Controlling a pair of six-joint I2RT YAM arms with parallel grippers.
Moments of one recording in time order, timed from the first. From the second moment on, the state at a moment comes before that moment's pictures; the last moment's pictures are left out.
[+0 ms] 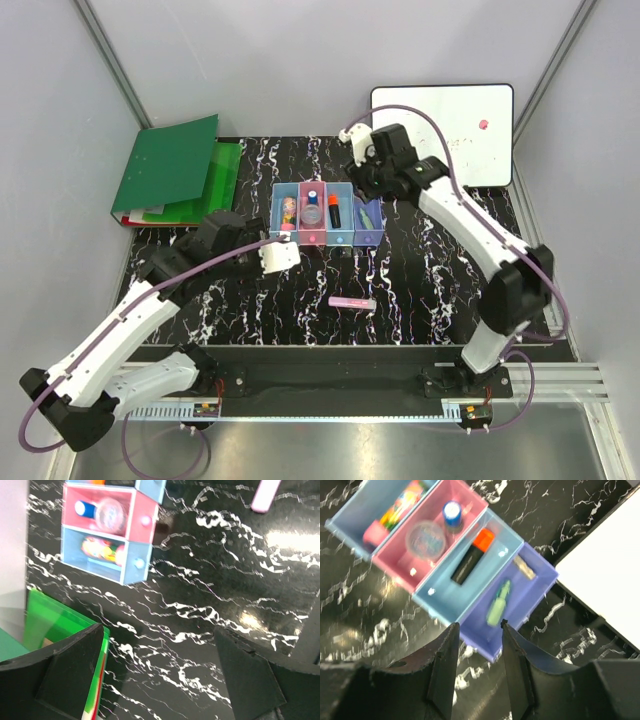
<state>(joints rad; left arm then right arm) -0.66 0.94 1.07 -0.87 0.12 0.78 0.53 1.75 1.67 -0.62 -0.07 -0.19</state>
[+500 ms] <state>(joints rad) -0.65 0.93 1.05 -0.87 0.10 0.78 0.57 1.47 1.28 -0.83 -0.16 -0.52</state>
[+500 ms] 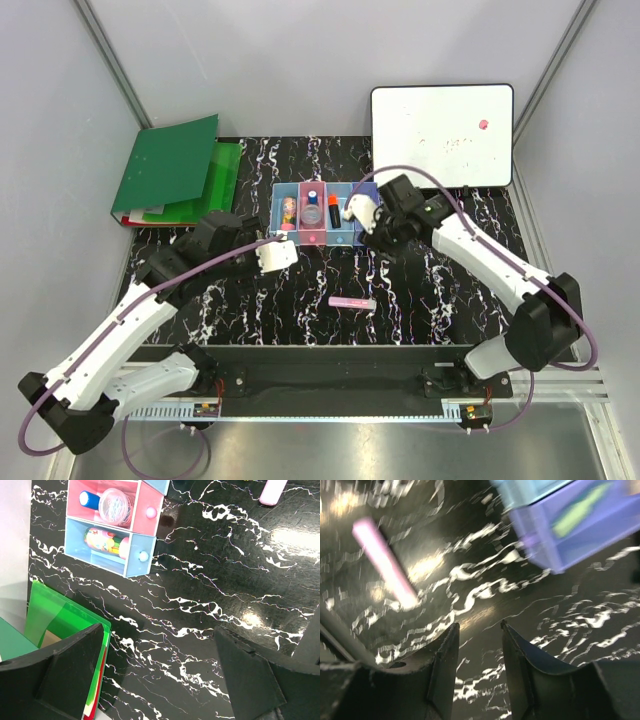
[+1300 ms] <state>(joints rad) -0.65 0.92 1.09 -0.87 0.09 0.80 0.88 1.63 1.09 -0.78 -0.14 -0.68</state>
